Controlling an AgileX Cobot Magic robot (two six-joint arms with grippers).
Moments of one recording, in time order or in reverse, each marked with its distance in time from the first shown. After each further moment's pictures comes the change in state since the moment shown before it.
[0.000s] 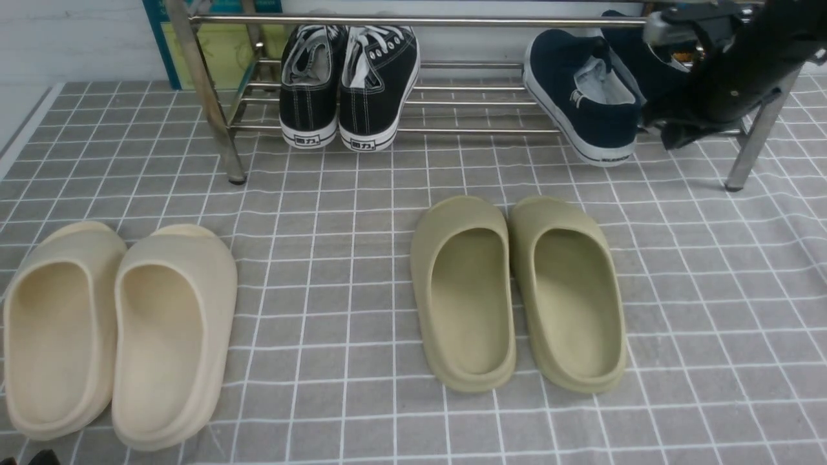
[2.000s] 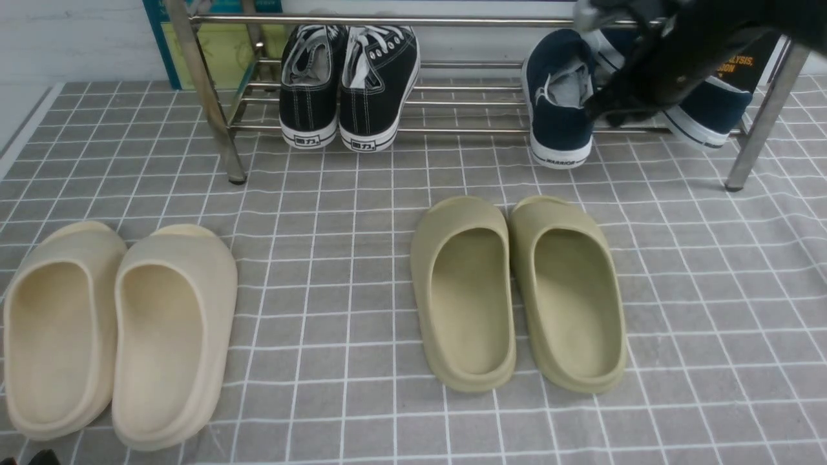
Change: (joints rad) right arm 0.094 -0.097 0.000 -0.093 -0.022 -0.006; left arm 0.000 0.000 0.000 0.000 0.000 0.000
